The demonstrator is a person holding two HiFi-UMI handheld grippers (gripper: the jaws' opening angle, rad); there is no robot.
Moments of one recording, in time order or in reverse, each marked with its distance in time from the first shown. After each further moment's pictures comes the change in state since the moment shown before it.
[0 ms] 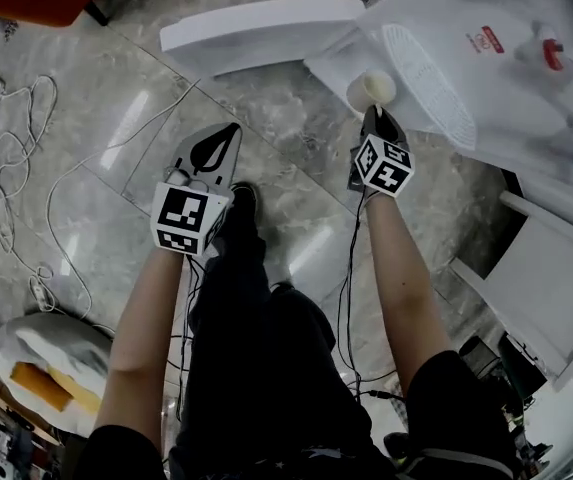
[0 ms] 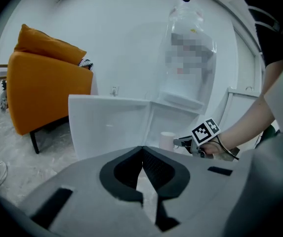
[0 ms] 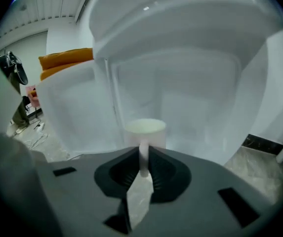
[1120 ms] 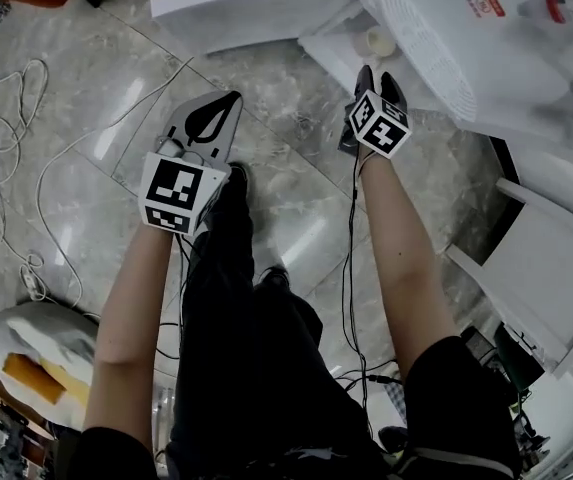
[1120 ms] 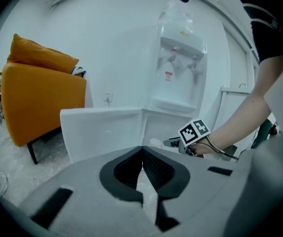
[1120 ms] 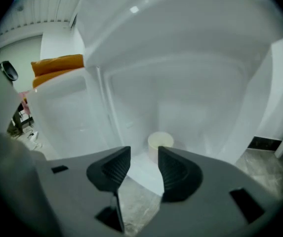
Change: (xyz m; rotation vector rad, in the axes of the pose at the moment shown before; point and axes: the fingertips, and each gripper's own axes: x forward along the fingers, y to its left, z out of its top) left arm 0.000 -0.018 0.017 0.069 -0.049 -0.036; right arm 0.015 -0.003 0.024 0.060 -0.070 -0.069
